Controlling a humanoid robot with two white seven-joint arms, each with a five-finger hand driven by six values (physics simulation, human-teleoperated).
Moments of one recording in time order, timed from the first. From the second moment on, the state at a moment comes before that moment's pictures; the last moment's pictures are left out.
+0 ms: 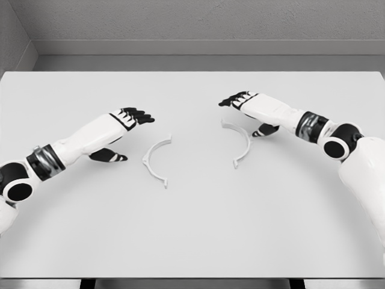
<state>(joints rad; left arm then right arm) -0.33 0.60 -0.43 -1.42 -0.52 -0.61 -0.16 -0.61 -0.41 0.47 -1.08 0.70 -0.61 0.32</state>
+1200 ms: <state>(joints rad) -0.33 0.49 -0.44 -1.37 -0.52 -0.61 -0.16 -0.63 -0.36 0.55 -1.16 0.70 -0.61 0.33</state>
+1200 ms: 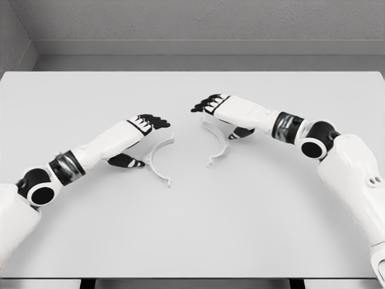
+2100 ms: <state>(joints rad) -0.33 0.49 -0.43 -1.37 -0.50 -0.61 -0.16 -0.70 -0.29 0.58 -1.04 0.72 -0.61 0.33</state>
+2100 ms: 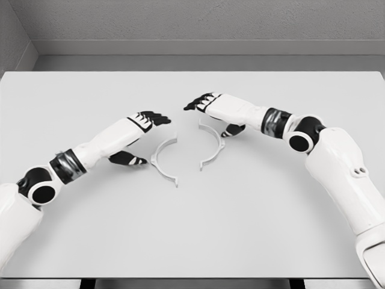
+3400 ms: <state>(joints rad) -0.33 0.57 -0.45 -1.39 -0.47 -0.61 -0.15 -0.51 -0.50 0.34 -1.40 0.64 -0.61 0.38</state>
